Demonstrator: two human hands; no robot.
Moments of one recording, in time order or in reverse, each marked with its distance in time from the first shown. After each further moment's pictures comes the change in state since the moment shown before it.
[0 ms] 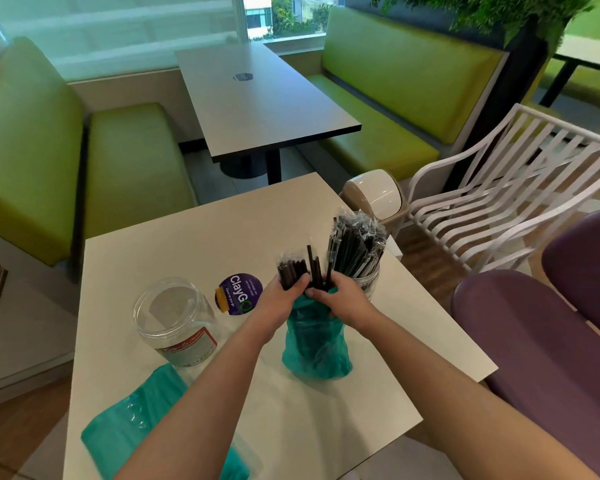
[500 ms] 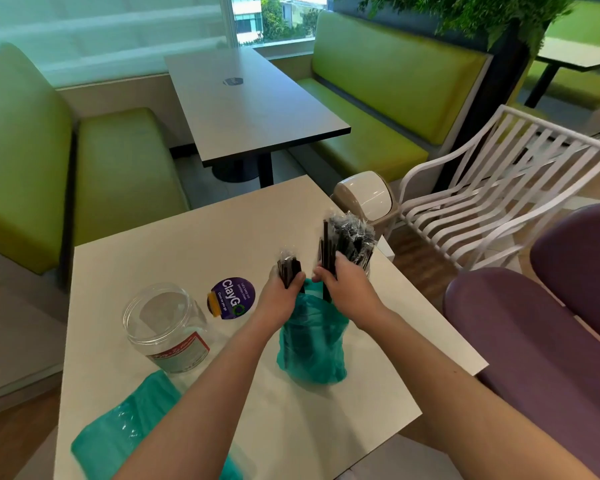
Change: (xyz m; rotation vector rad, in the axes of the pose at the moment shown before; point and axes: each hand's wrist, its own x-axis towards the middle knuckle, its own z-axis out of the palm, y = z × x) left_hand 0.001 0.015 0.017 0.225 0.085 0.094; right_hand -0.006 -0.018 -0.021 -0.274 0.201 -0.153
